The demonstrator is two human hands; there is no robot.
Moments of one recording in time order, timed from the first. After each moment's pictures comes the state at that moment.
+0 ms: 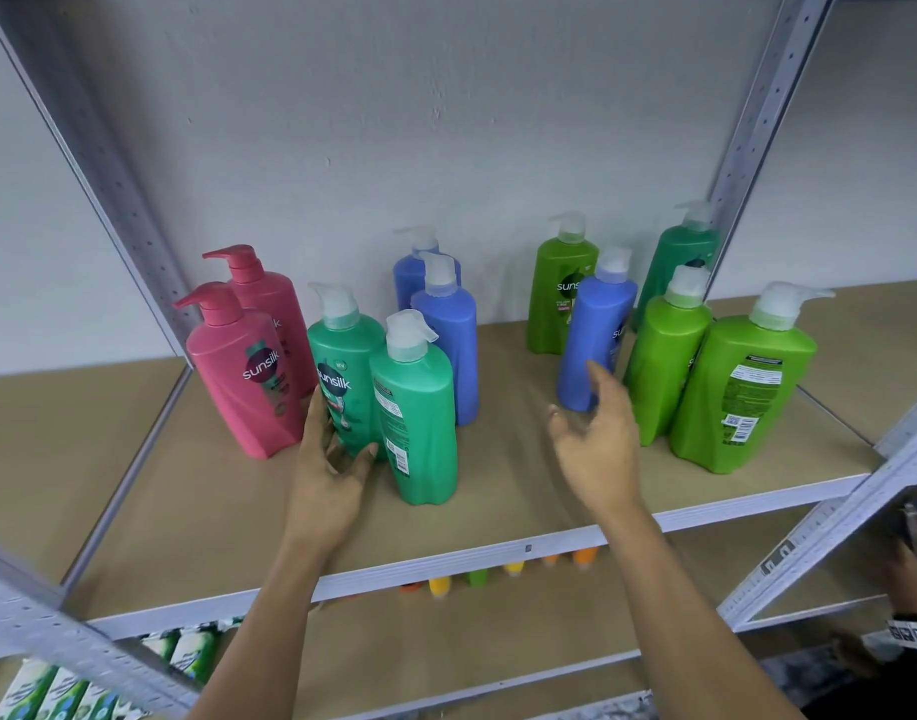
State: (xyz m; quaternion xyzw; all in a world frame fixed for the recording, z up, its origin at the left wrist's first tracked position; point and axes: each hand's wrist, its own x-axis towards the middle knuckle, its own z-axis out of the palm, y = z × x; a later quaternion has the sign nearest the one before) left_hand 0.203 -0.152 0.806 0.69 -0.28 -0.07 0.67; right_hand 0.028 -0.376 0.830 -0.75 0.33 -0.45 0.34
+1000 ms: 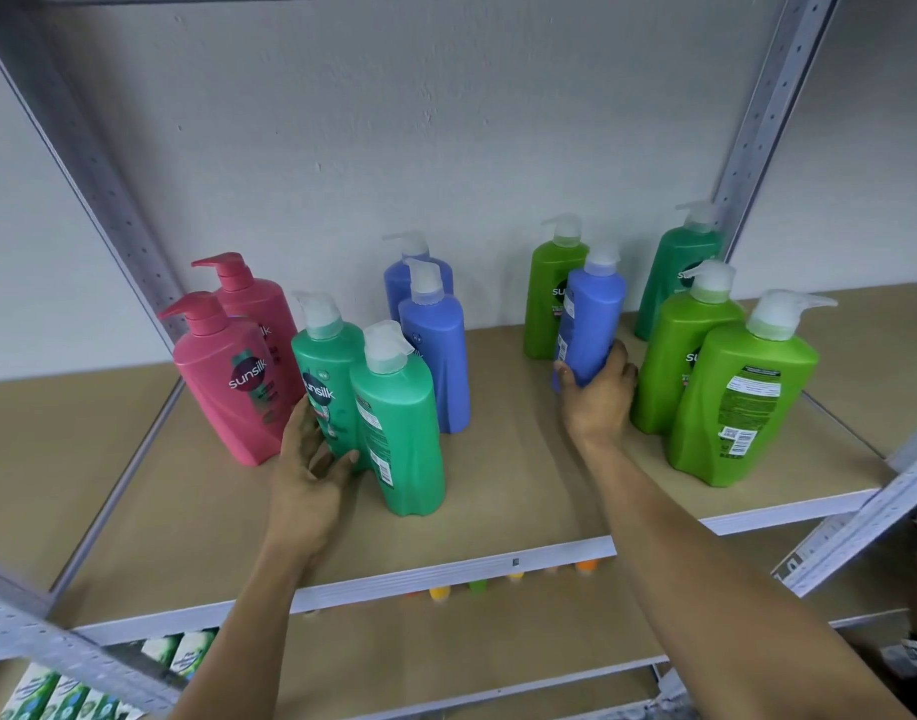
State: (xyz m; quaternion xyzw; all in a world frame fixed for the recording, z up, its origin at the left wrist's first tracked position) left_hand 0.204 -0.159 0.811 0.69 -0.23 -0.05 0.68; right_hand 0.085 -0.471 0.811 -0.71 0.44 -0.45 0.31
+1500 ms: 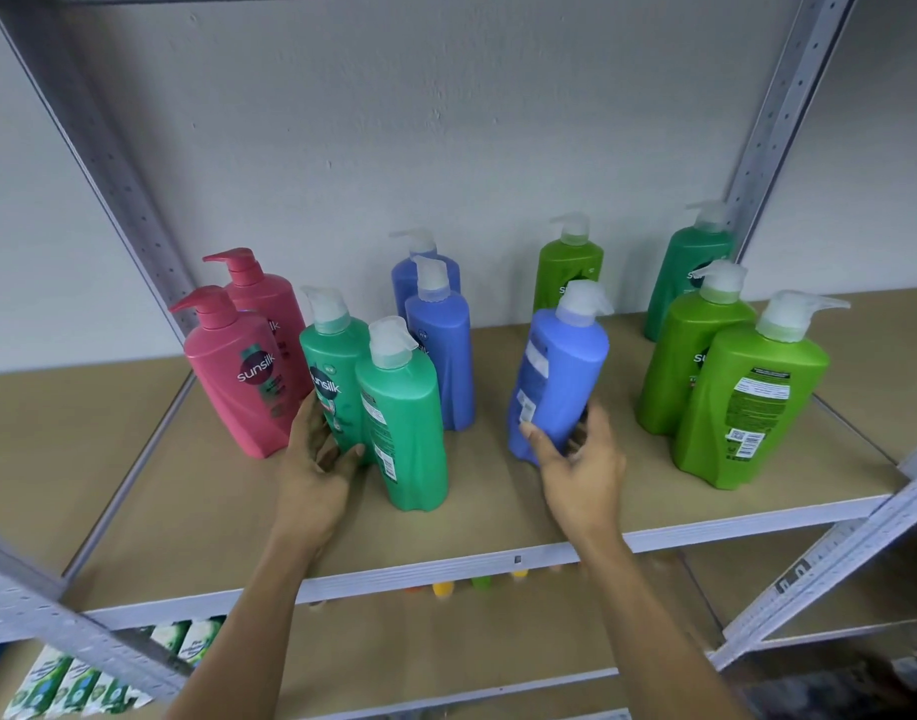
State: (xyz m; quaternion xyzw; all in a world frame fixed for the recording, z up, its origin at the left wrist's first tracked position) left_hand 0.199 -0.160 0.815 0.71 -0.22 -0.04 0.67; right_hand 0.028 -0.372 0.807 -0.69 0.32 -0.44 0.48
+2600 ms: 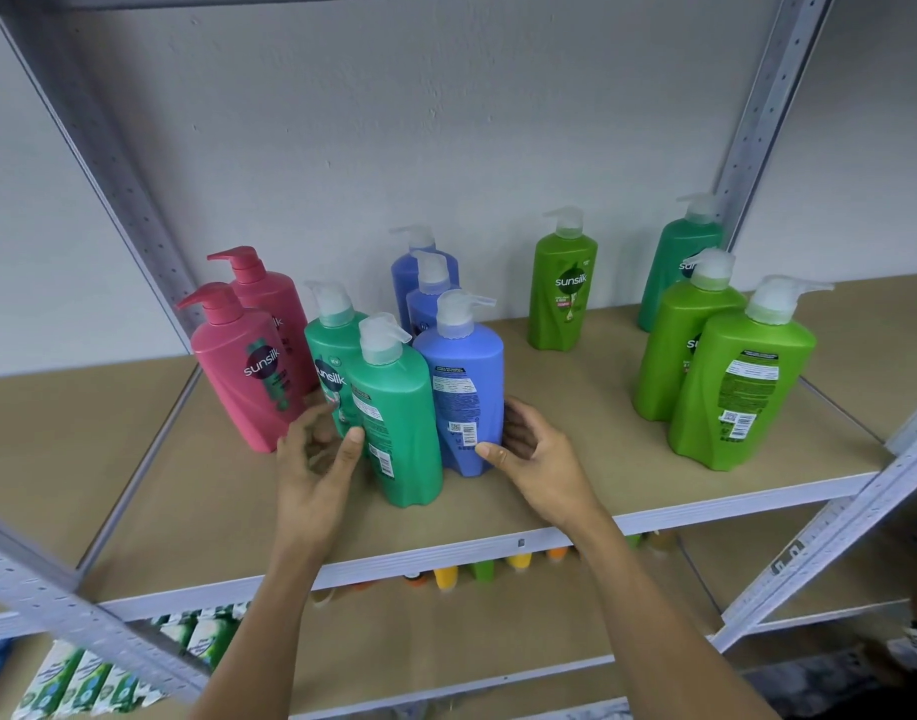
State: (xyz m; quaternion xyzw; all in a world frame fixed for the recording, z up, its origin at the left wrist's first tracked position) left_hand 0.177 -0.140 0.824 0.72 -0.24 0.00 0.66; right_hand 0.036 -0.355 0.812 -0.73 0.18 -0.25 0.61
